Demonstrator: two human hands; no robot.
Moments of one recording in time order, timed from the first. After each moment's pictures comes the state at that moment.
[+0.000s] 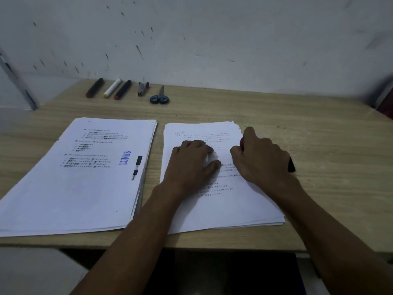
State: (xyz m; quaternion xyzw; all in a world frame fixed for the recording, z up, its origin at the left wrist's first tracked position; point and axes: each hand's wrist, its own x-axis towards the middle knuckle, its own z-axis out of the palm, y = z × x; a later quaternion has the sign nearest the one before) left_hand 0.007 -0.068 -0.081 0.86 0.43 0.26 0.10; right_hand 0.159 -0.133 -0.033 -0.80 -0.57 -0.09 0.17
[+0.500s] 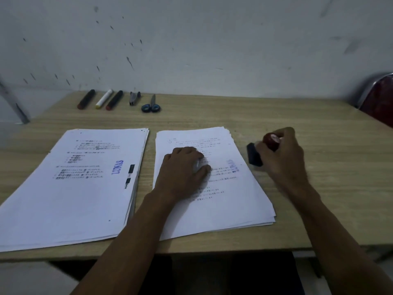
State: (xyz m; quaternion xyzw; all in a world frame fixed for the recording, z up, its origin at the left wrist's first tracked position) left_hand 0.003 -0.068 -0.079 0.86 0.42 0.26 0.10; right_hand 0.201 -0.161 -0.028 -0.74 -0.44 0.06 0.51
